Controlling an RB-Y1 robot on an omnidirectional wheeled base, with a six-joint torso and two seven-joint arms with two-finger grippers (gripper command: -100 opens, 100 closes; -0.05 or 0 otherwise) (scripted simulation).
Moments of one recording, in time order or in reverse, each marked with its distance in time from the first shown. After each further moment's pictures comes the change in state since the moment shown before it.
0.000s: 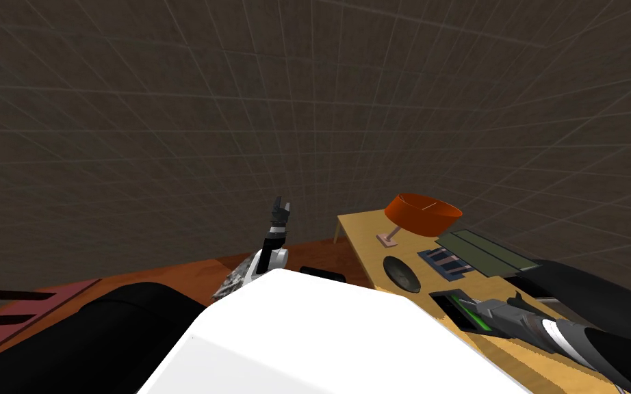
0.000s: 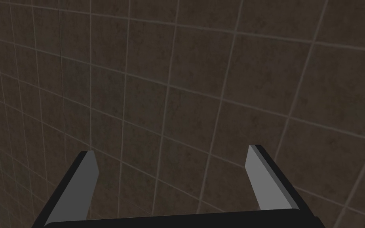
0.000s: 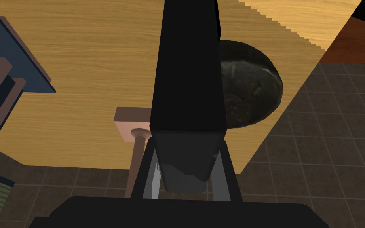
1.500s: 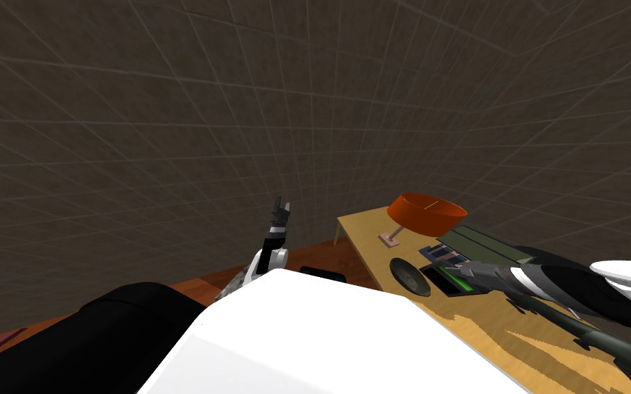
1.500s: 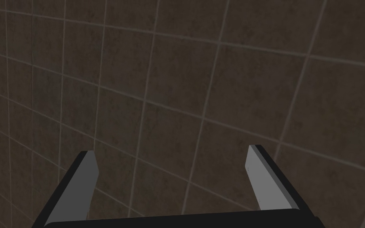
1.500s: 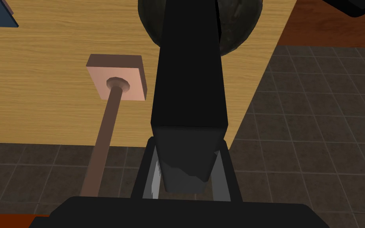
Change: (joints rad) left arm 0.000 0.000 0.000 0.000 0.000 0.000 0.000; right arm 0.037 -0.275 -0.146 -0.067 -0.015 -0.110 -0.176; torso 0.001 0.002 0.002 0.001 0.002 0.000
